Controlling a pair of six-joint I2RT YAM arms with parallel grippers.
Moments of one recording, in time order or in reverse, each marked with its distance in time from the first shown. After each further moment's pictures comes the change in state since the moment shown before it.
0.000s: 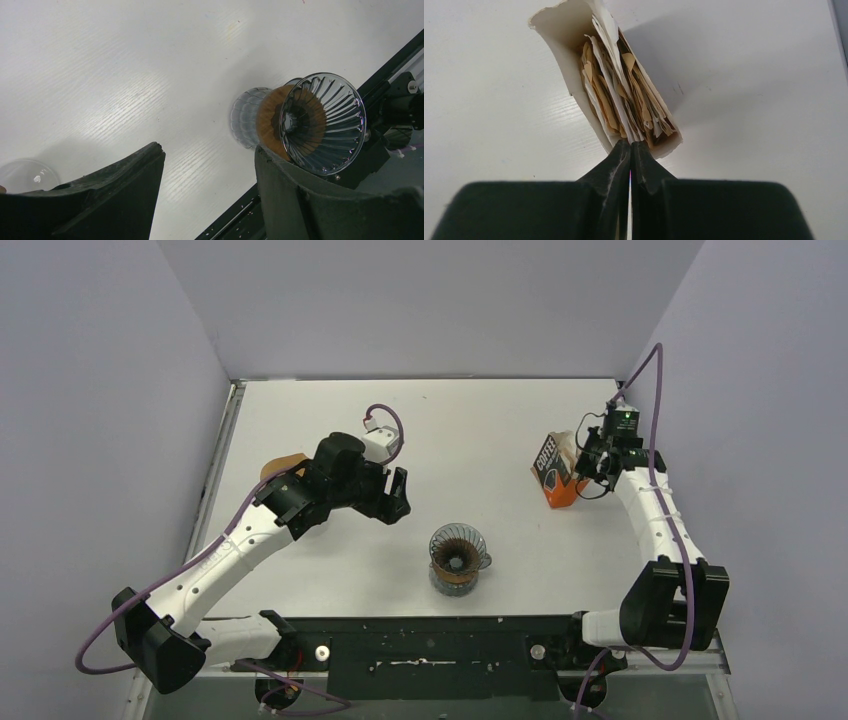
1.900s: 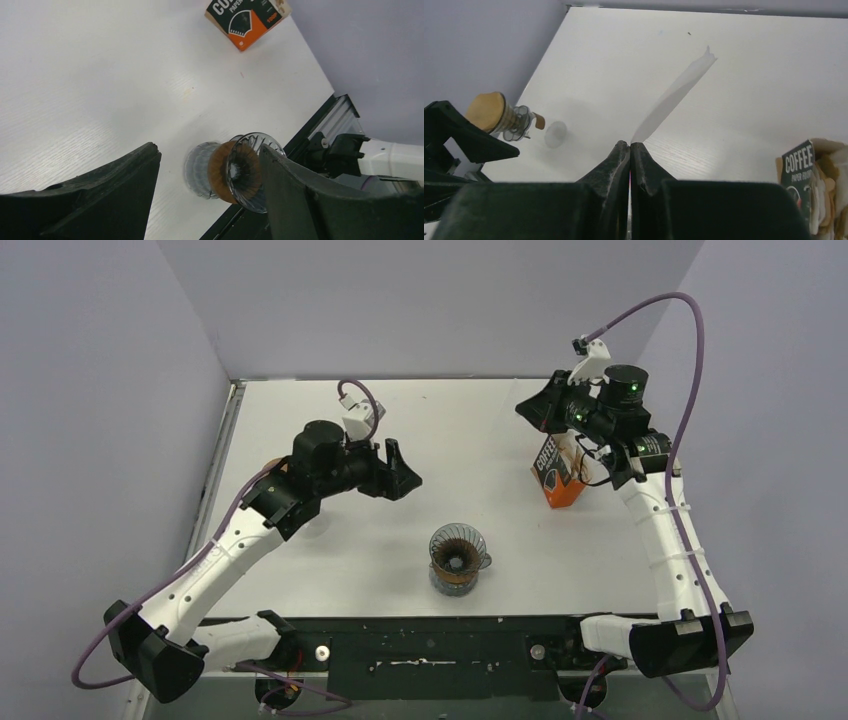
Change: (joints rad) left arm 0.059 -0.030 0.003 0.210 0.089 -0.190; right arm 0.240 -0.113 0.322 0.049 -0.449 0.015
